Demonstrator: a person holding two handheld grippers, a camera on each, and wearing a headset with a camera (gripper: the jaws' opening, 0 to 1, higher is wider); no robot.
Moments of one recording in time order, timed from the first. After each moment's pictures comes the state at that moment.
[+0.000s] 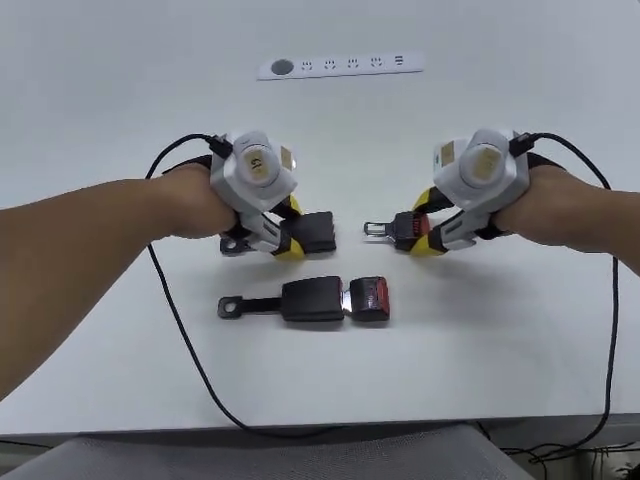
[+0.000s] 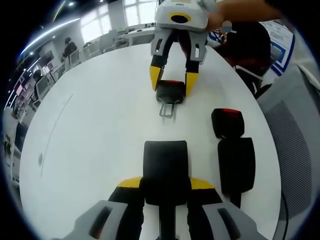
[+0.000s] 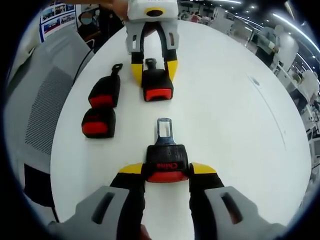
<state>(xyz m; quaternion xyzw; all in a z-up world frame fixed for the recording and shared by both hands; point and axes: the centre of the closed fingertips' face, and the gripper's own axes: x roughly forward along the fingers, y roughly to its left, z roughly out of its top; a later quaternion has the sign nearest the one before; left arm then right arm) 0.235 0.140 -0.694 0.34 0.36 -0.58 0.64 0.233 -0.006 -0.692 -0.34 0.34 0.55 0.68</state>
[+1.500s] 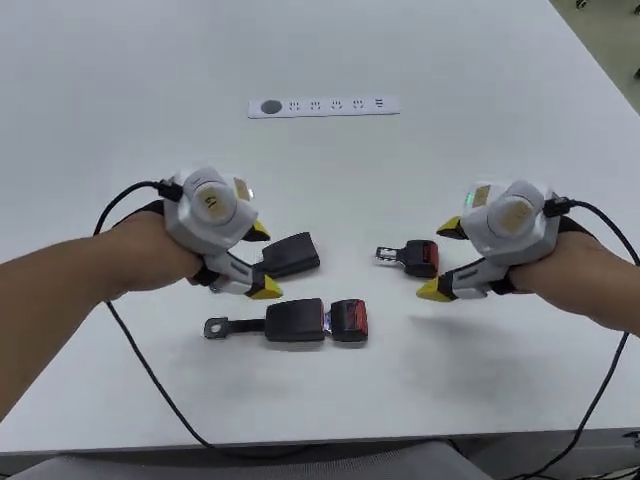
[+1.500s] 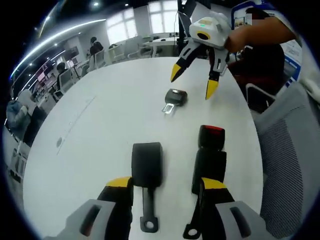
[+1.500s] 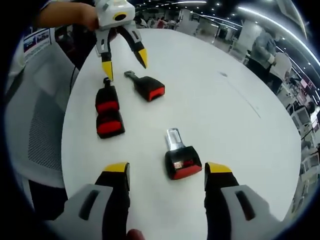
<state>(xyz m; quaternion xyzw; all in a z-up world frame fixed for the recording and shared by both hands) 0.195 0.165 -0.650 0.29 0.34 -0.52 0.73 0.198 -0.038 -0.660 -0.29 0.33 0.46 0.77</state>
